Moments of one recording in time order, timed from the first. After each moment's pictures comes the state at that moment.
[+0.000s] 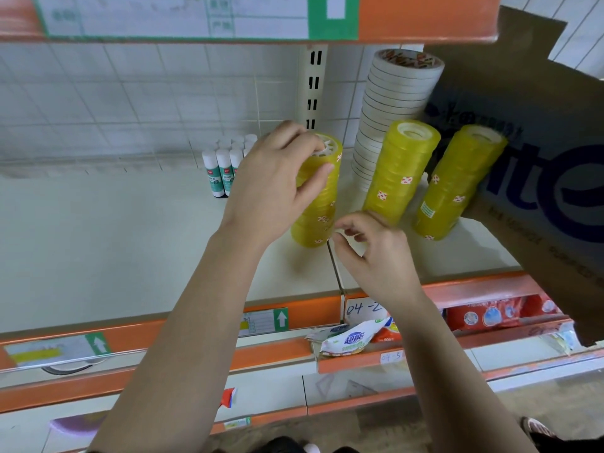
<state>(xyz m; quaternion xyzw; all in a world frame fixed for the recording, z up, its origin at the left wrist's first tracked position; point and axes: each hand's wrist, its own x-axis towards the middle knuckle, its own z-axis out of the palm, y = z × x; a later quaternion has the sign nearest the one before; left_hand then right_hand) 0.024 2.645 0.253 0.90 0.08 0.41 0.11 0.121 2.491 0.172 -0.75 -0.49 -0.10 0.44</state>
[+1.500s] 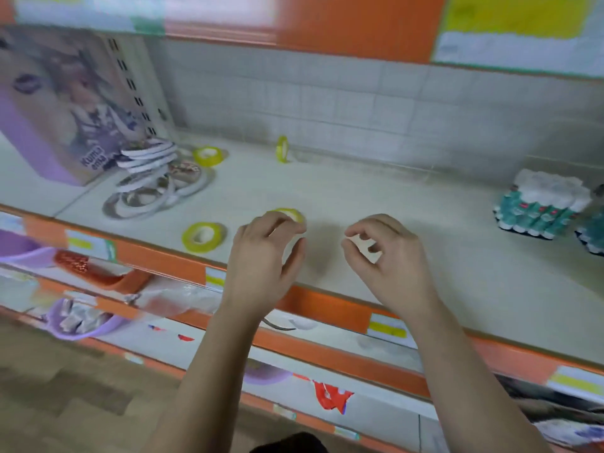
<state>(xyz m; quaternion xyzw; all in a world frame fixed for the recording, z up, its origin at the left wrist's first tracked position) -0.357 2.834 0.179 0.86 0.34 0.38 0.09 -0.169 2.756 0.180 -0.65 -0.62 -0.01 0.44</state>
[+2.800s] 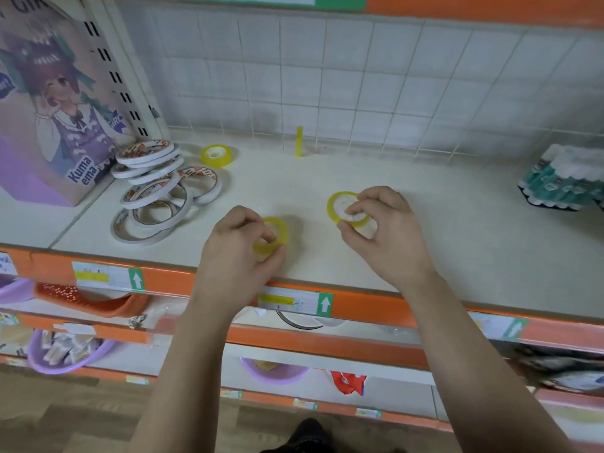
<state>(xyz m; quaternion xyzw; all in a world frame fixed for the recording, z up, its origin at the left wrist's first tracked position) -0.444 2.913 0.173 0.86 0.37 0.32 0.17 -0.229 2.822 0.174 -0.72 -0.56 -0.02 0.40</state>
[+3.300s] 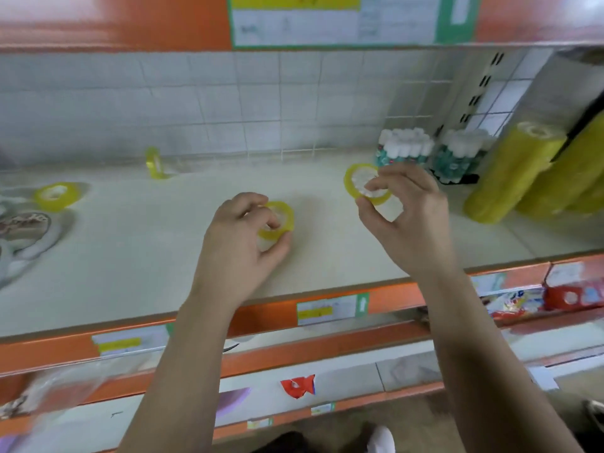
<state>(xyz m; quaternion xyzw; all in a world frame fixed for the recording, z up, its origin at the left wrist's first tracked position) -0.280 2.837 0.196 0.90 0.21 0.33 0.19 -0.101 2.679 0.215 -0.75 -0.46 -0.22 0.42</state>
